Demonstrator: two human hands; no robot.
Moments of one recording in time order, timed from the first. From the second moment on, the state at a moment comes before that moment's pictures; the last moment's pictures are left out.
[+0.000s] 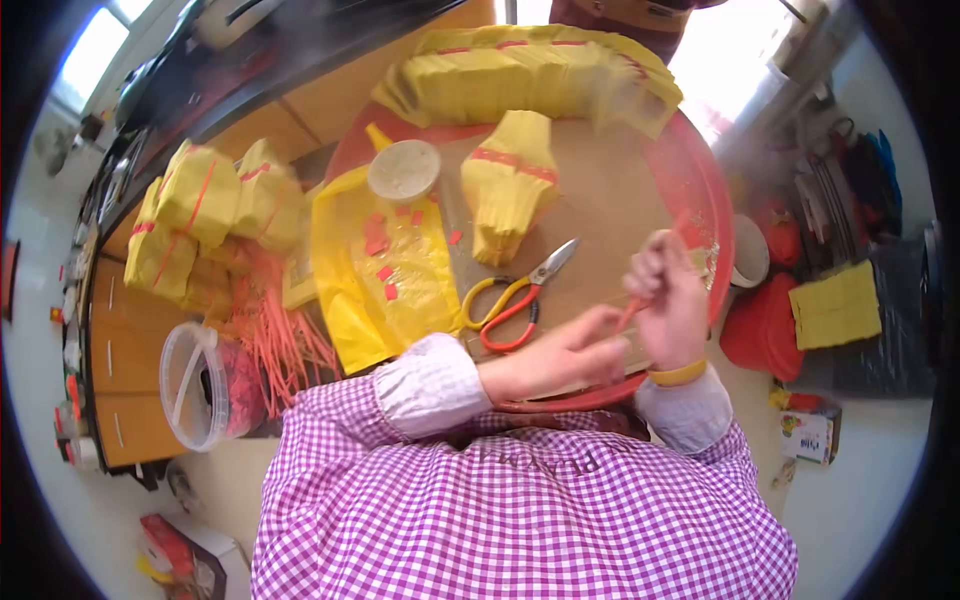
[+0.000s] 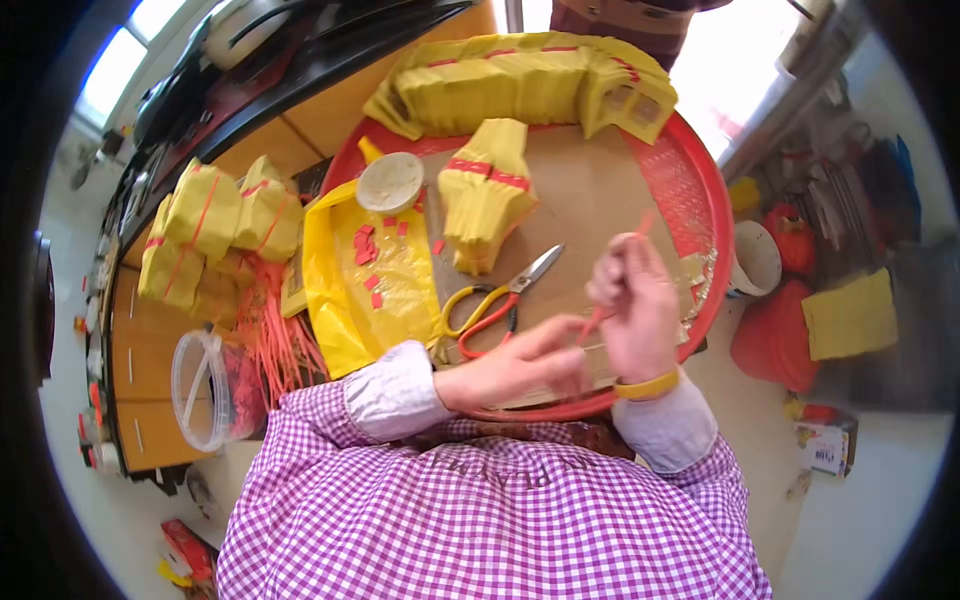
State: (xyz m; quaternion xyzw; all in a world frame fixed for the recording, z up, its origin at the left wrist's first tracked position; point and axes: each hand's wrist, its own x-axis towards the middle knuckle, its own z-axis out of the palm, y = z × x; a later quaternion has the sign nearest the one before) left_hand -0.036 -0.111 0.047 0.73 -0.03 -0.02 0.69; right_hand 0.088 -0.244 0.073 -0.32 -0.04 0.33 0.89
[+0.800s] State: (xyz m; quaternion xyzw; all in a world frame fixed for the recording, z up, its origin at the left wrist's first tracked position) left_hand -0.269 0.099 -0.029 0.84 0.53 0.10 0.01; right_hand 0.116 -0.250 0.020 -0.44 -0.14 0.40 0.79
